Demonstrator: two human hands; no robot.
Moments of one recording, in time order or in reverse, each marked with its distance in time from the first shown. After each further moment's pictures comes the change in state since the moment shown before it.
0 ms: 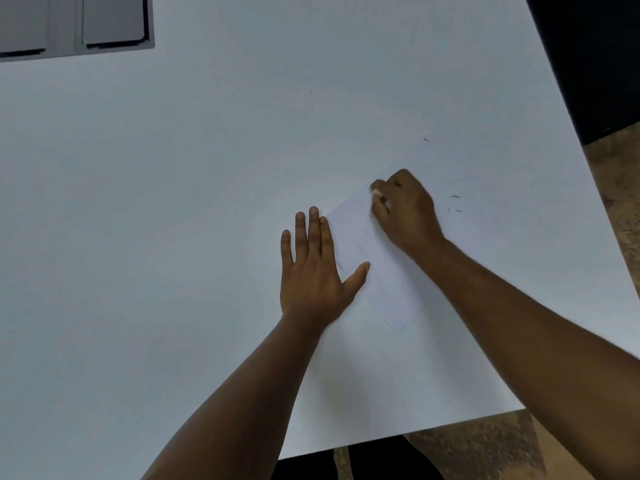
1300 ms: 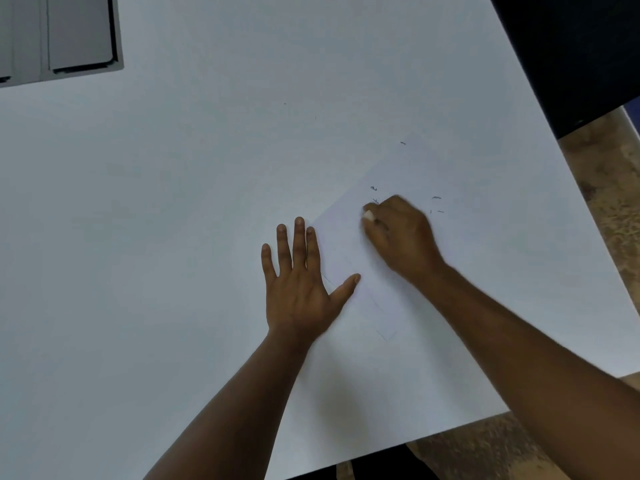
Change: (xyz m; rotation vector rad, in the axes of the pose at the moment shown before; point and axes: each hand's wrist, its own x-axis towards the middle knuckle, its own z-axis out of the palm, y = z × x) left_hand 0.000 -0.001 0.000 0.044 -0.014 0.029; right_hand -0.031 0.002 -0.017 0.105 -0.016 0.033
